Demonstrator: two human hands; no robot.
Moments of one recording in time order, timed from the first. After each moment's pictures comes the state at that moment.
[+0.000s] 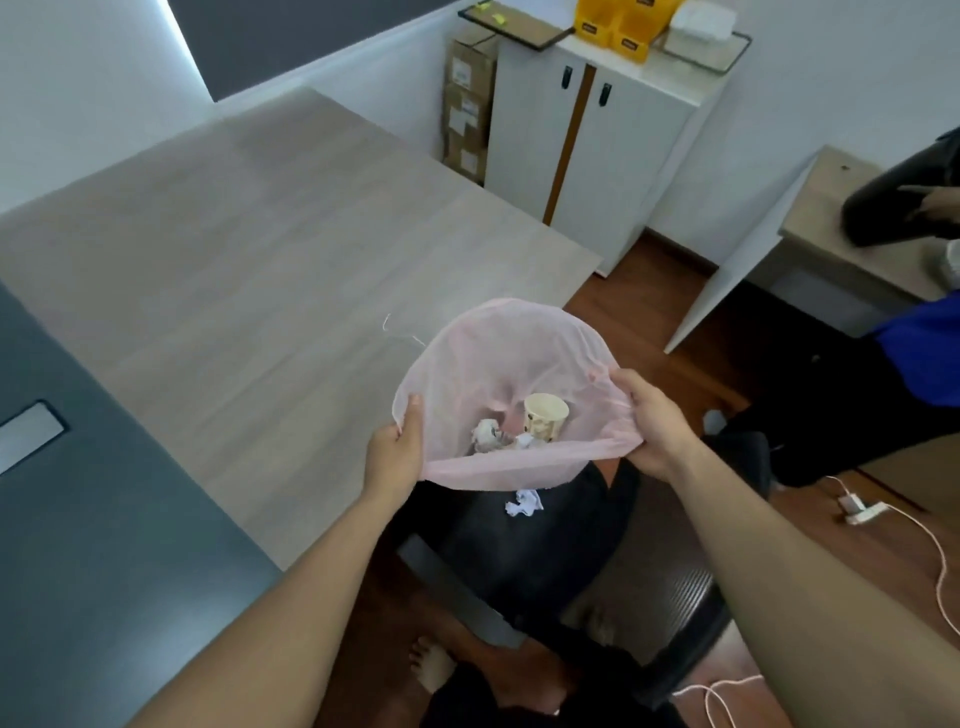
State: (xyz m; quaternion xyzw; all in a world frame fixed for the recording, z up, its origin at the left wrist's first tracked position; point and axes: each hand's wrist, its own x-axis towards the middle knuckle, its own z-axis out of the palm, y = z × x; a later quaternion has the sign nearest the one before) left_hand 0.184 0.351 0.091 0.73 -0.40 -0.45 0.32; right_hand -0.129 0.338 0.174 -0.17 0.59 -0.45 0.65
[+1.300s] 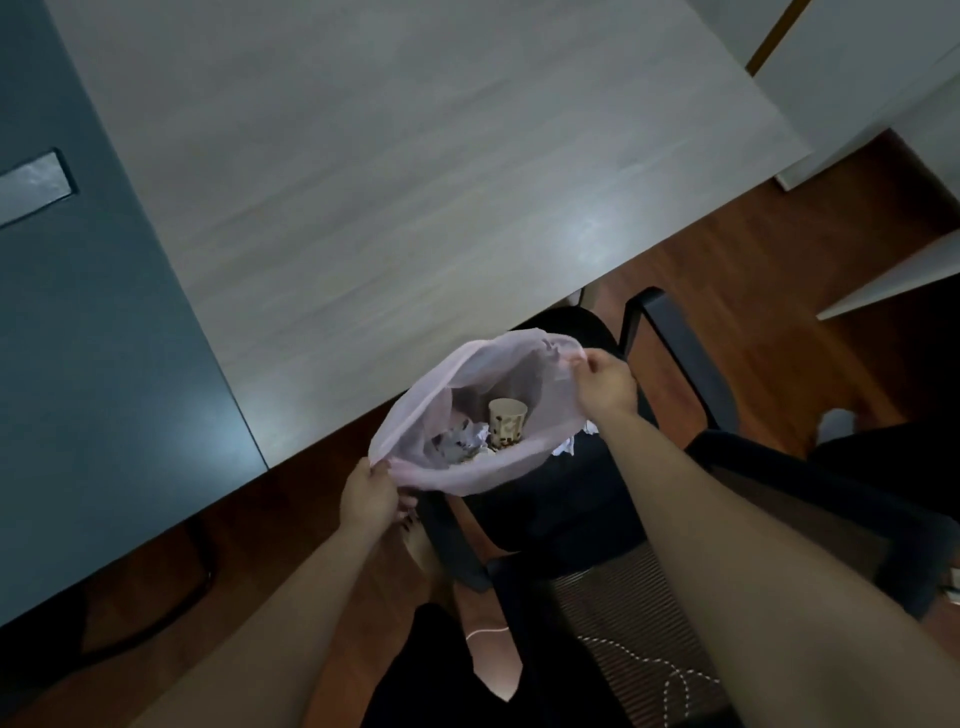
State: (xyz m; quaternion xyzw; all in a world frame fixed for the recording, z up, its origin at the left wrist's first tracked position) left_hand 0.152 0.462 -0.092 0.84 -0.03 -0.49 0.22; right_hand -0.098 0.248 -0.095 -0.50 0.72 -0.10 0.46
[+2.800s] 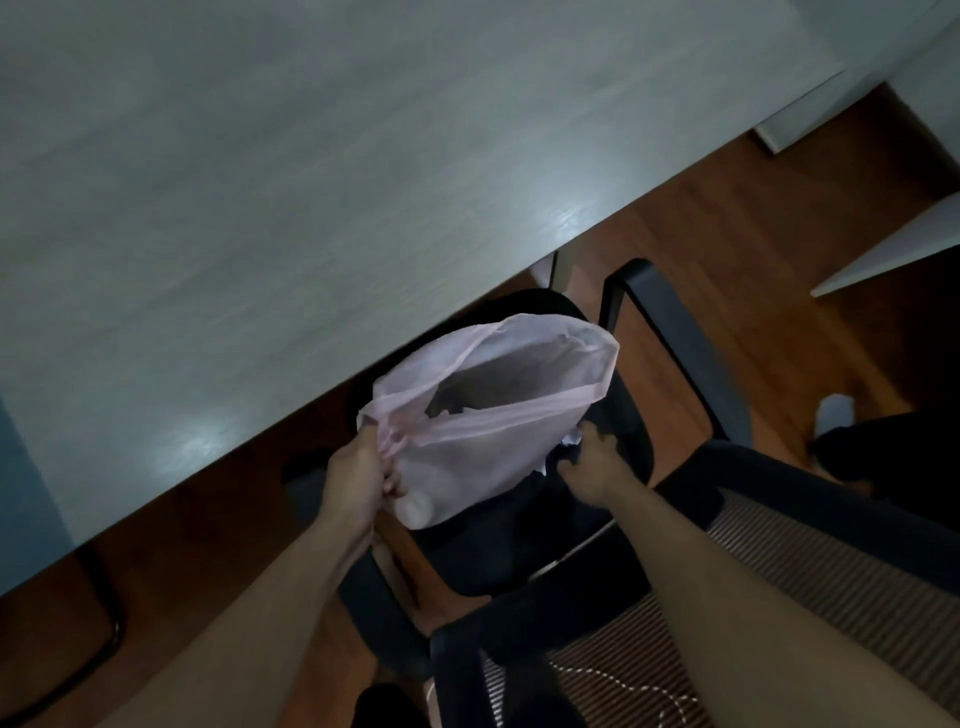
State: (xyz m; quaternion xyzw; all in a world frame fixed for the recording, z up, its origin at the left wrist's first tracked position) left_hand 0.090 0.369 -0.198 0.76 0.02 -0.55 0.36; right_hand -0.198 0.277 -0.269 -0.53 0.68 0.17 0.49
